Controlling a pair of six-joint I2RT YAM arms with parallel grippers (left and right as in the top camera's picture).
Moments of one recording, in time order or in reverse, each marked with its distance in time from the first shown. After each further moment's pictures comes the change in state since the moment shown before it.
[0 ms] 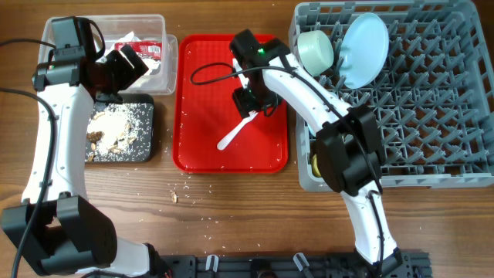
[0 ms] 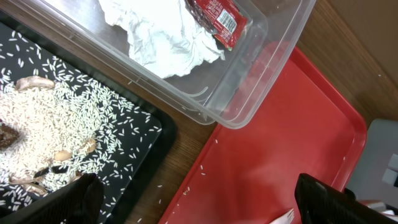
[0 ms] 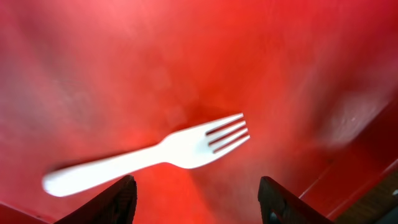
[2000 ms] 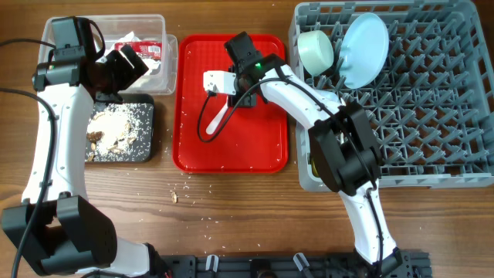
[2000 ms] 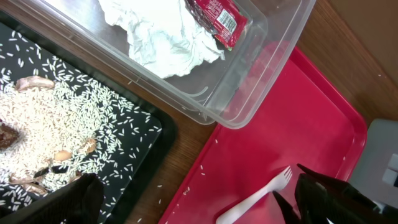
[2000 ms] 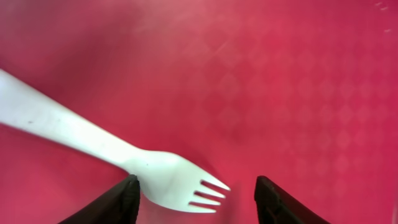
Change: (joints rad) left arm 0.000 0.000 0.000 0.000 0.000 0.000; right arm 0.011 0.014 -0.127 0.525 -0.034 -1.121
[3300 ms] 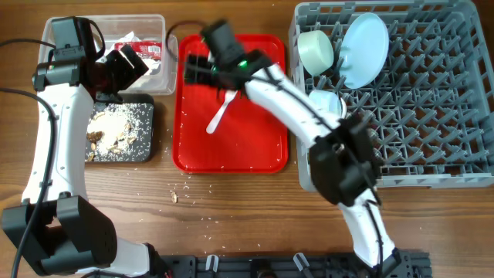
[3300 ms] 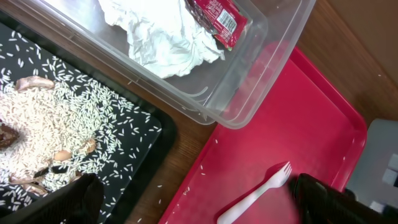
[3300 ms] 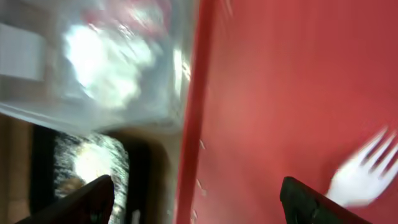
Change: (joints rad) left arm 0.000 0.000 0.000 0.000 0.000 0.000; right arm 0.100 -0.050 0.131 0.028 -0.047 1.761
